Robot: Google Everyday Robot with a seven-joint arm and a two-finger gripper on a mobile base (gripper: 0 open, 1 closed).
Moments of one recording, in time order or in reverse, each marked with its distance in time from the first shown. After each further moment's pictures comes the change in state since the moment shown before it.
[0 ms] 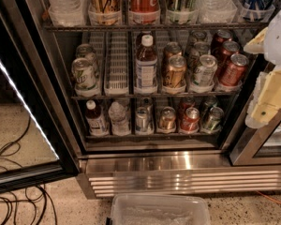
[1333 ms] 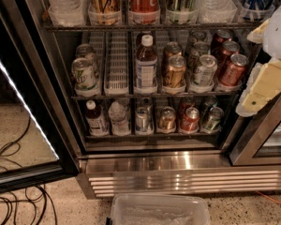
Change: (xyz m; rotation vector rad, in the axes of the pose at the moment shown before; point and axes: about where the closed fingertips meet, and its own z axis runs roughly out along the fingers) arm -0.008 -0.021 -0.005 0.110 -0.054 0.070
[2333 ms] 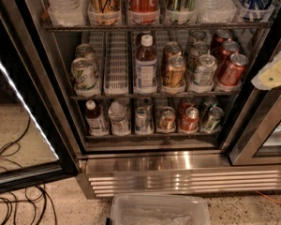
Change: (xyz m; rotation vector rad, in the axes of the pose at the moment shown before) arm 0.027 -0.041 -0.061 0.436 -0.068 0.270
